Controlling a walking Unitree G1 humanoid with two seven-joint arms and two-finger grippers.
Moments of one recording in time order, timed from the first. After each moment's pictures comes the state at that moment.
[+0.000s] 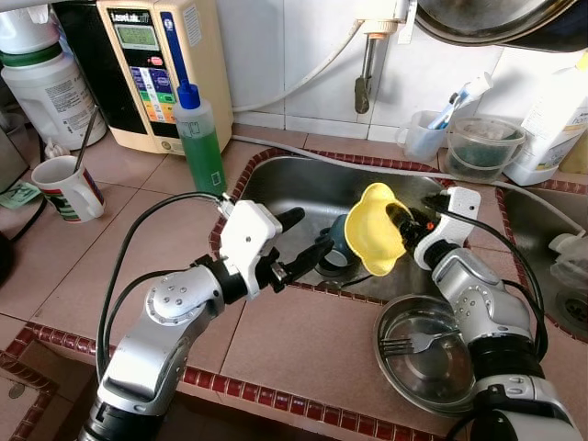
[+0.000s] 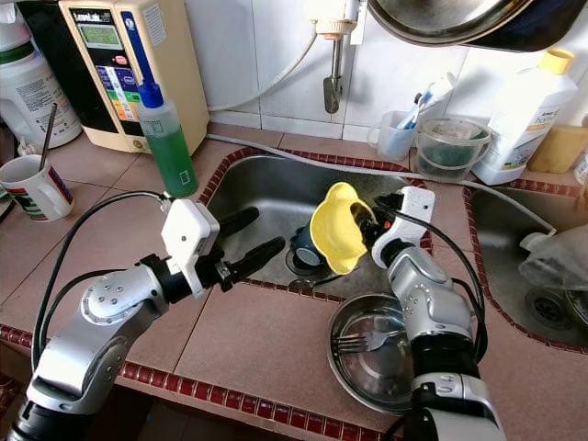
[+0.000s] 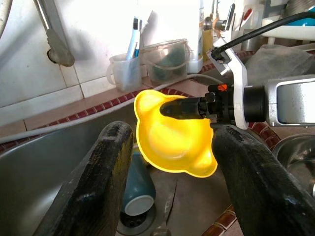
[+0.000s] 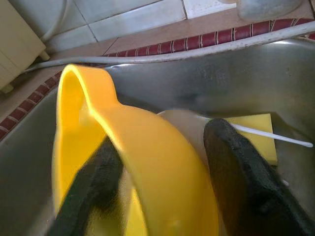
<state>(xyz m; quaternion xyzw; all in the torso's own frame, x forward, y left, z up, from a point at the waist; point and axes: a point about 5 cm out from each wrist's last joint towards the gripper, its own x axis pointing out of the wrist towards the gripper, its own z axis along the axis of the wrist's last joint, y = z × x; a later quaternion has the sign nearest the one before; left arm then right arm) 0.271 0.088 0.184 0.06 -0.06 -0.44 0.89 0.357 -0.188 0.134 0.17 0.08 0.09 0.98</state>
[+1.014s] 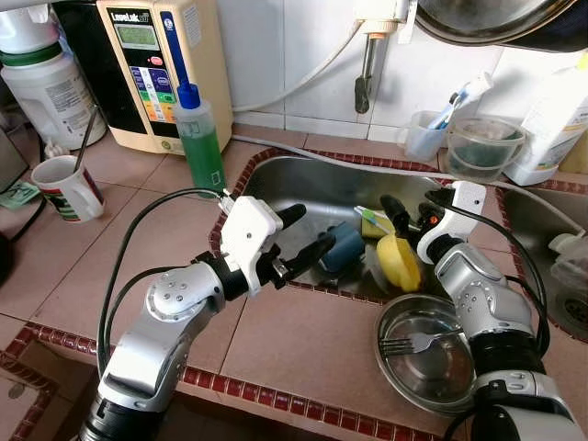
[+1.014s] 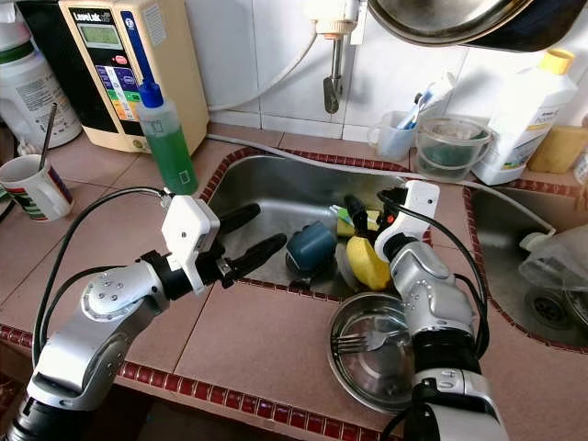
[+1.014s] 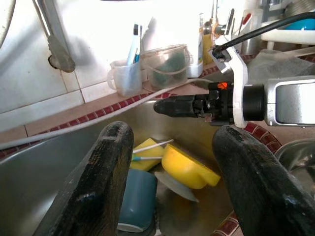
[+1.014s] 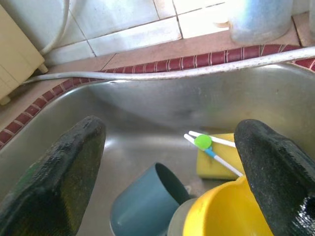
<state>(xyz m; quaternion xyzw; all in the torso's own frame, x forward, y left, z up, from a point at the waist) 0.274 0.087 0.189 0.06 -0.07 -0.44 0.90 0.361 -0.192 0.142 0.16 0.06 0.08 0.98</state>
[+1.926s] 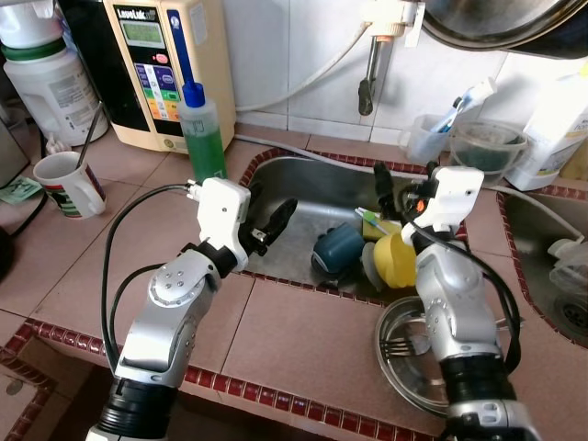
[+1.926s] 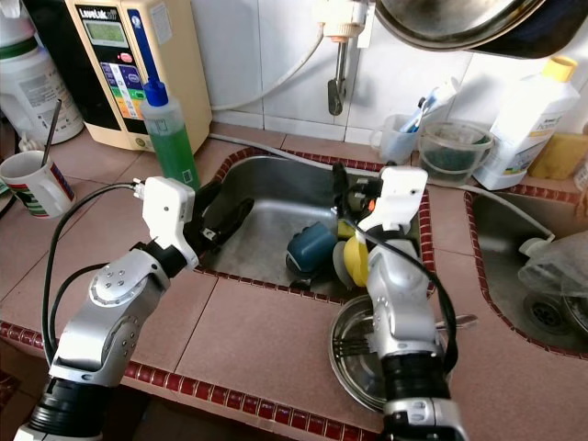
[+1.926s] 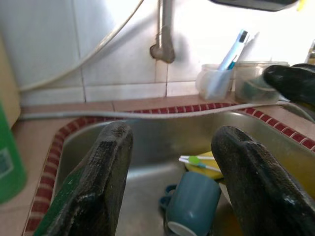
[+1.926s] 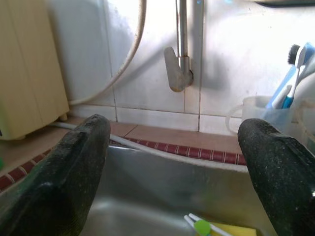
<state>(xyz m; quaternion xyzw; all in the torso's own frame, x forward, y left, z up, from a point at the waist) 0.306 0.112 0.170 -0.02 -0.06 -0.27 0.96 0.335 -0.146 0.169 0.03 -0.13 0.07 0.99</state>
